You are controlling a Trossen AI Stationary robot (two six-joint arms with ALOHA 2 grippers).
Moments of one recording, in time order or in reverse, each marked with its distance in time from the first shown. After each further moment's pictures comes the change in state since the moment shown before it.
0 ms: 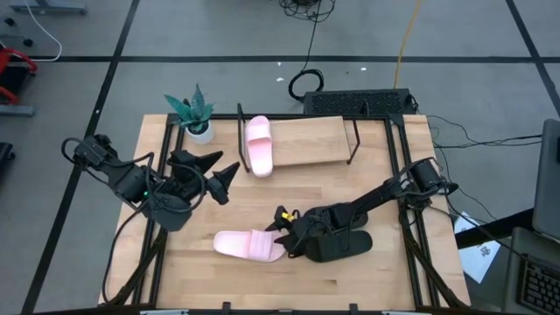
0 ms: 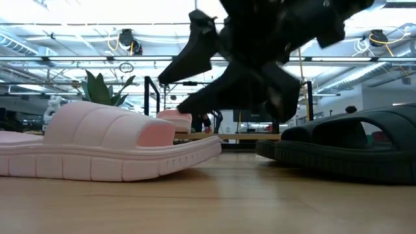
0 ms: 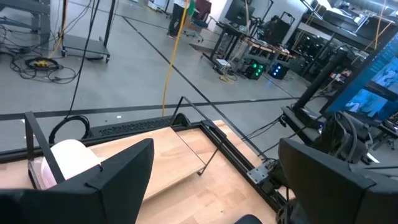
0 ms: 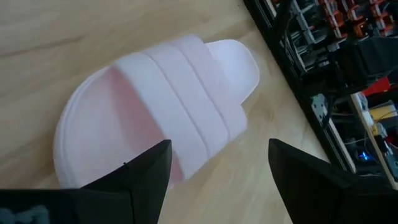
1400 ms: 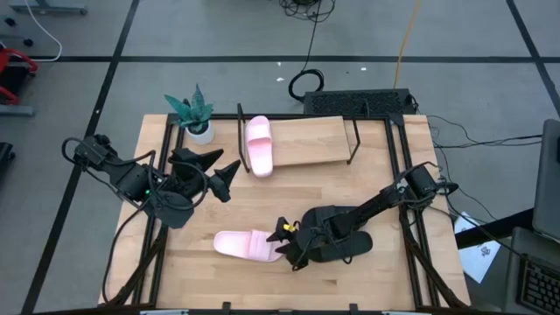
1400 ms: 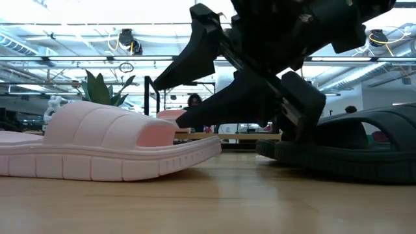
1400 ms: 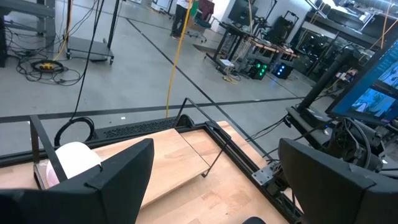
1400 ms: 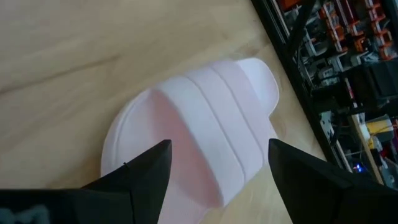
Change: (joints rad) left arm 0.017 0.000 0.000 0.000 0.007 0.018; right arm 0.065 0.047 0.000 0.056 0.046 -0.015
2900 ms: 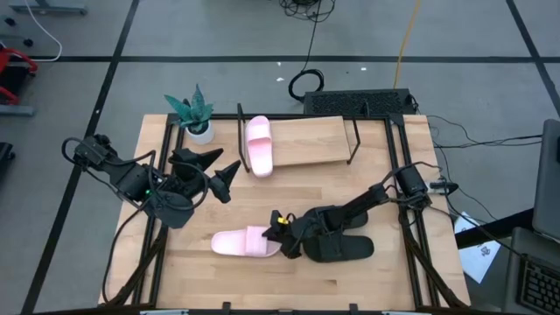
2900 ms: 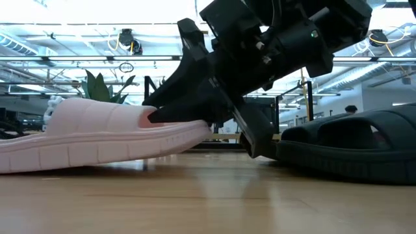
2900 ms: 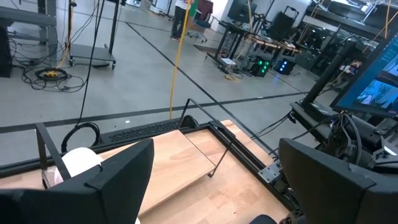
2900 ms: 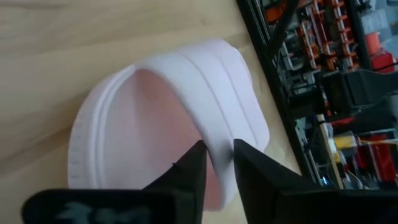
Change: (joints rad) left arm 0.000 0.000 0.000 -0.006 -0.002 0.046; right arm -0.083 0.077 0.000 0.175 -0.063 -0.167
